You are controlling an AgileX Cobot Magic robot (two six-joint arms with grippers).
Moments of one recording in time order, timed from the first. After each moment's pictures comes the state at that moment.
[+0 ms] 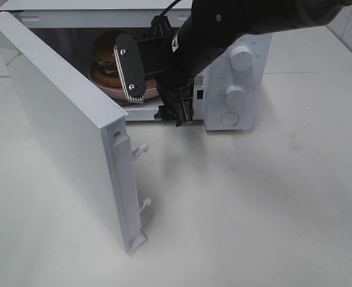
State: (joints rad) left arm 0.00 0.00 -0.52 -0.16 1.07 0.09; right arm 0.66 1.95 -1.43 -0.13 0.34 -1.17
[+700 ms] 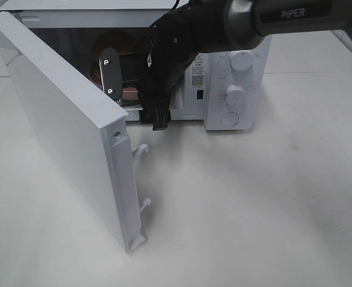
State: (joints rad) left arm 0.00 0.00 -0.52 -0.16 1.07 0.09; right arm 0.66 2.23 -1.72 -0.17 0.42 -1.02
